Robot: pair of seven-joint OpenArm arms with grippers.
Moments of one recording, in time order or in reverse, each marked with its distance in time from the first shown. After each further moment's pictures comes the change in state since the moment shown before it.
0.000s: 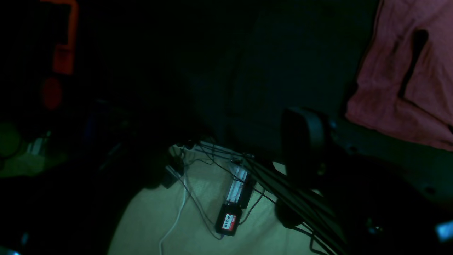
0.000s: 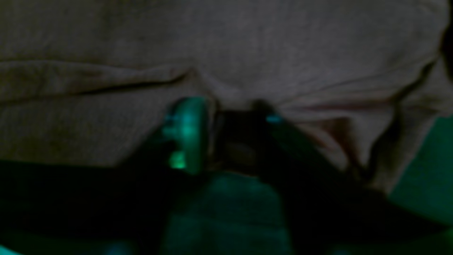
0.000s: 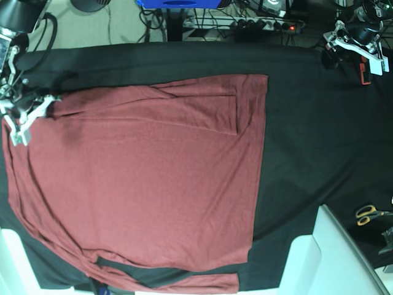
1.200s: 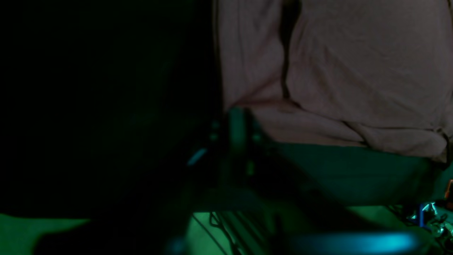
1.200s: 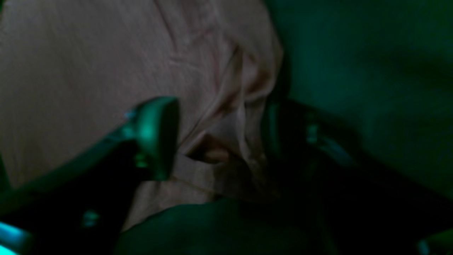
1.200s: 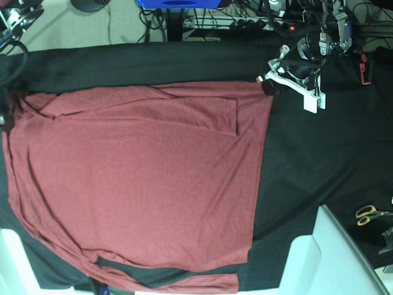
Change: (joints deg) left arm -5.4 1.3 31.5 6.9 0.1 23.7 0.0; right arm 9.5 6.1 30.5 -17.8 18.9 2.1 -5.8
